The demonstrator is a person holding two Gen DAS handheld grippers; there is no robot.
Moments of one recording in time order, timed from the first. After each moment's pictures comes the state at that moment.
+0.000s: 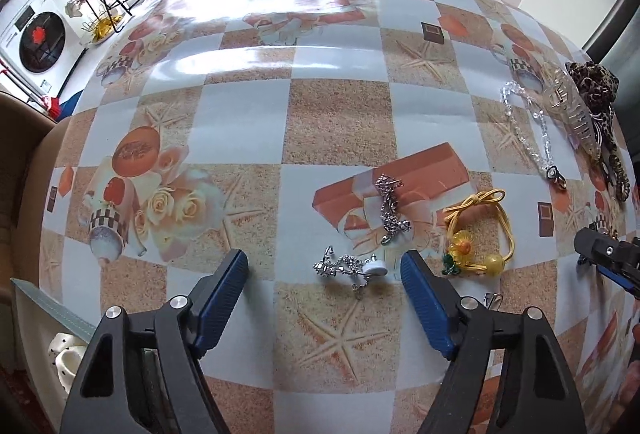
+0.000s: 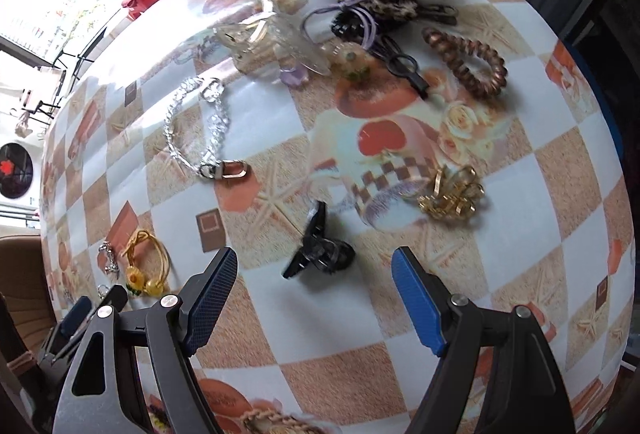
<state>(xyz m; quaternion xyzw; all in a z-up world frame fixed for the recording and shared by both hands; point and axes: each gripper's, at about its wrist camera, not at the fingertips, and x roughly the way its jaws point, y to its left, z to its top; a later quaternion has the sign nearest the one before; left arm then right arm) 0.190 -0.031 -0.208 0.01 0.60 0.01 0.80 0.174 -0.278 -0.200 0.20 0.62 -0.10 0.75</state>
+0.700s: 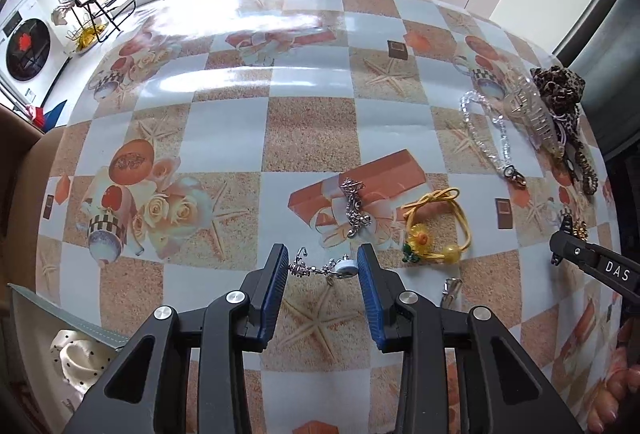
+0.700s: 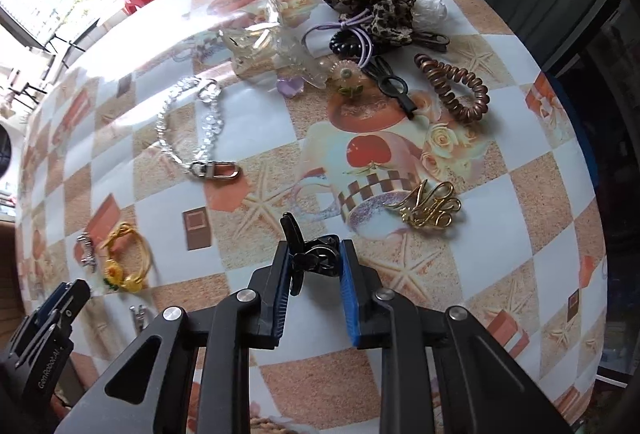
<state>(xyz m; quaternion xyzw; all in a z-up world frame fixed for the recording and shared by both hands) 0.173 -0.036 -0.179 -0.01 0.58 -0.03 0.81 0.160 -0.273 -0.188 0.16 0.61 -0.12 0.77</state>
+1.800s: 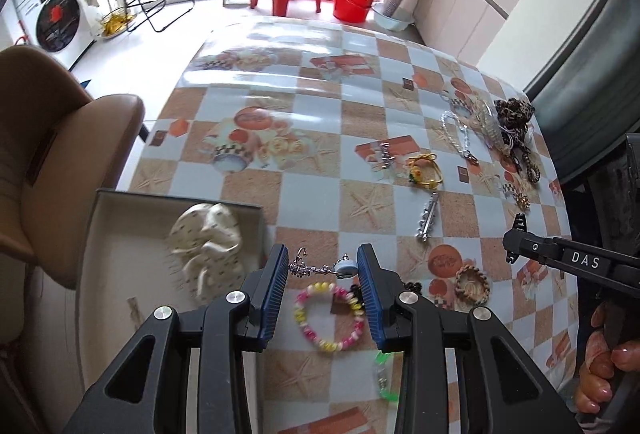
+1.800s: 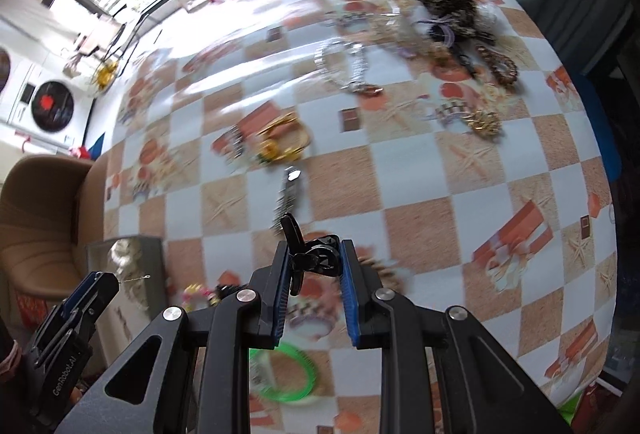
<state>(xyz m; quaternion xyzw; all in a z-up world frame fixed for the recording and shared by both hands) 0.044 0.057 -0.075 -0.07 0.55 -0.02 0.83 0.080 -0.184 -0.099 0.16 0.62 0.01 0.77</state>
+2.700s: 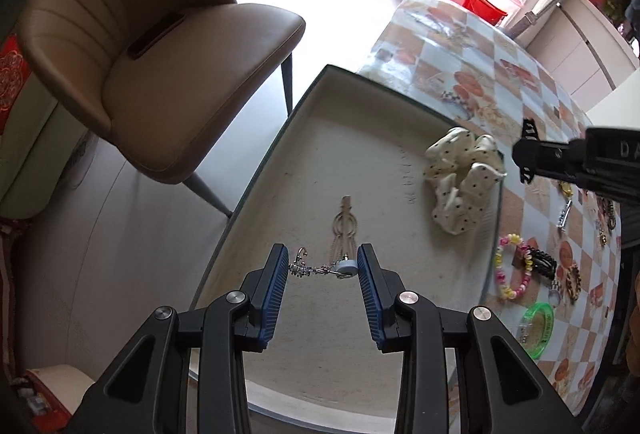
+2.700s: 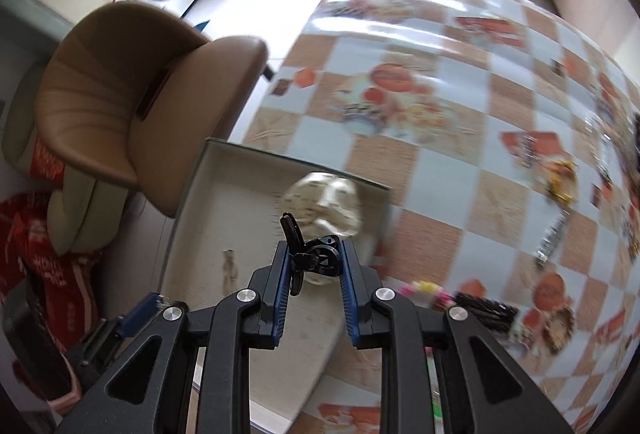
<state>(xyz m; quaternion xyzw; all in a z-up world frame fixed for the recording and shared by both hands) -0.060 0.231 -0.127 -0.16 0.57 0.15 0.79 0.097 0.079 -0.101 0.01 0.64 0.22 0.74</state>
